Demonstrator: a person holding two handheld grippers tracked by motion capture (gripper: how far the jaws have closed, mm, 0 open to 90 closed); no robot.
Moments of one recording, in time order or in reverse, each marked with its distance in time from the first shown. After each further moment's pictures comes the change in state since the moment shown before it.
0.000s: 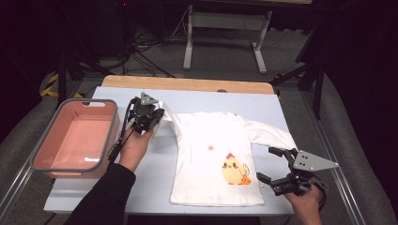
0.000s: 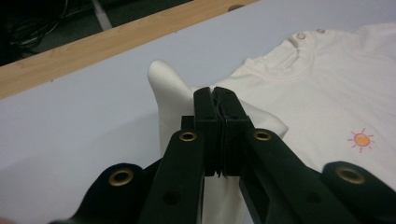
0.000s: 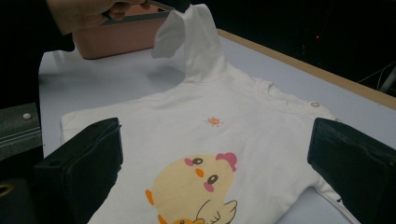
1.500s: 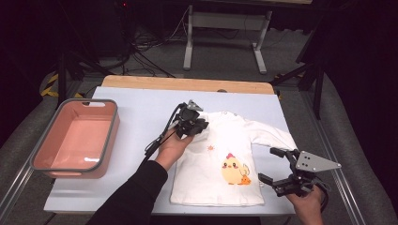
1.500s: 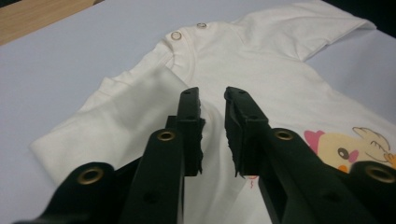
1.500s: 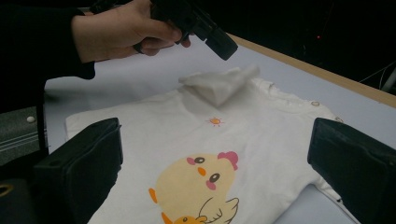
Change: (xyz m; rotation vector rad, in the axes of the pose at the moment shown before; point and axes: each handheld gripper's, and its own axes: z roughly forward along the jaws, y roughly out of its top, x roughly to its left) left arm -0.078 0.021 0.072 0.061 -0.294 0.079; right arm 0.000 -0.001 -0.004 -0.006 0.007 0.012
